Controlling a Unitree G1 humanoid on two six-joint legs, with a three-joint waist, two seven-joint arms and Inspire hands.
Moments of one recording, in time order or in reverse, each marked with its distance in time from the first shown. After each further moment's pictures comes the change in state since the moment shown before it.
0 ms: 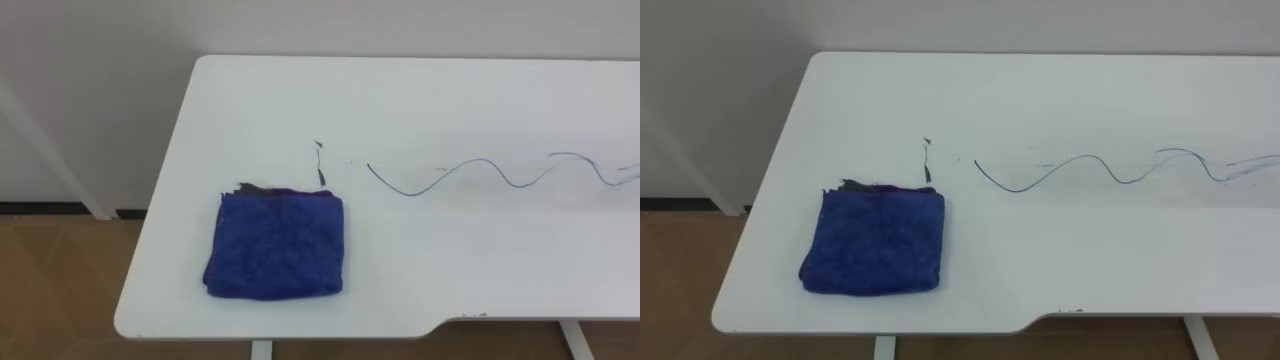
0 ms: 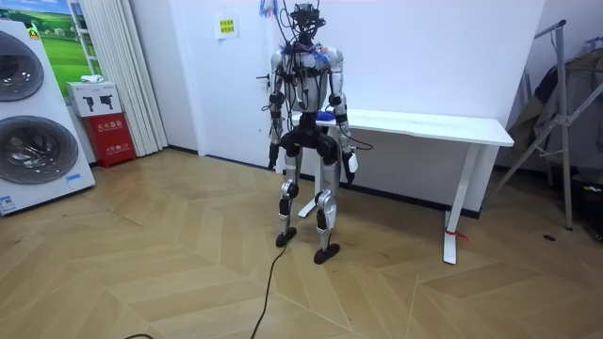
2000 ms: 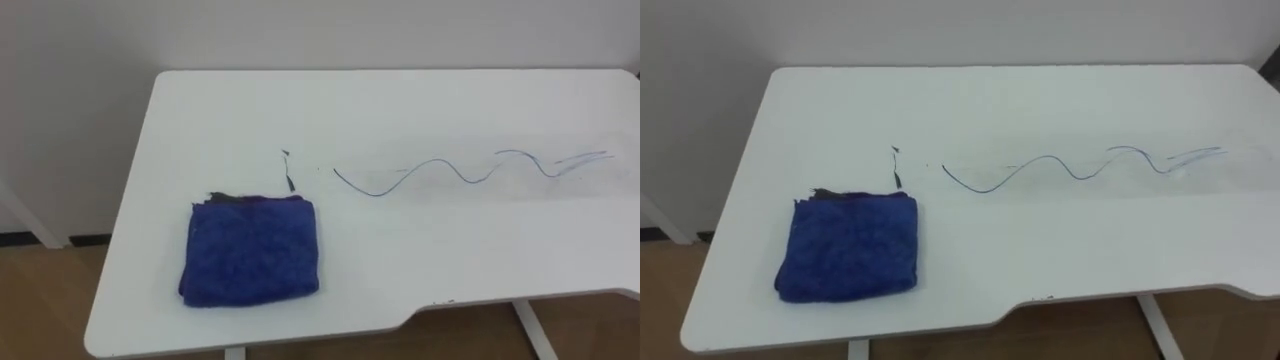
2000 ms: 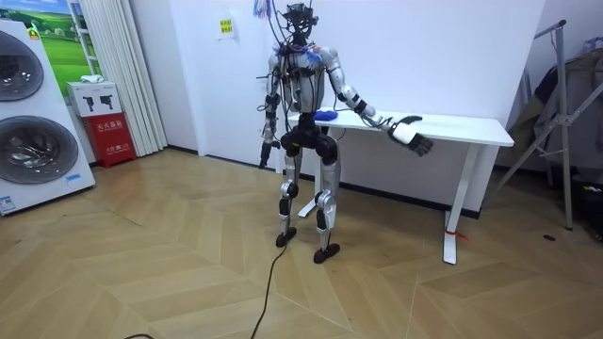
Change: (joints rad) left arm 0.062 0.089 0.222 -0.028 0.100 0.097 -0.051; right arm -0.139 -0.244 -0.621 -0.335 -0.141 0.093 -0.550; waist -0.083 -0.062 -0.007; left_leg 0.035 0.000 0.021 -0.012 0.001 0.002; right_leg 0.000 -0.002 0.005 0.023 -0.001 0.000
